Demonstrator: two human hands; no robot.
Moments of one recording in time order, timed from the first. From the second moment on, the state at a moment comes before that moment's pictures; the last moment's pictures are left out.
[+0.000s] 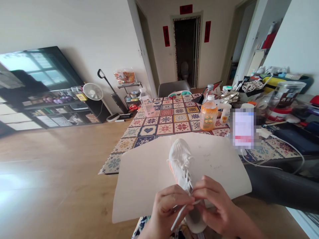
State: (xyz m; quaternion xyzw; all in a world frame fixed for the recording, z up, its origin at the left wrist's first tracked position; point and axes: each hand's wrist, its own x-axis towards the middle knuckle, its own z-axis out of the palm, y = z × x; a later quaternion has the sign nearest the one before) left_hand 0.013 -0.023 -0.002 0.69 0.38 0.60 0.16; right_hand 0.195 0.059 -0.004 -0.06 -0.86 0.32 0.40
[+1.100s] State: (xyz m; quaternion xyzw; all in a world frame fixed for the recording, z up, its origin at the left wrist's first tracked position) left_hand -0.057 -0.010 -0.004 0.32 0.37 0.74 0.47; right_hand 0.215 0.123 -0.032 -0.04 -0.53 0.72 0.44
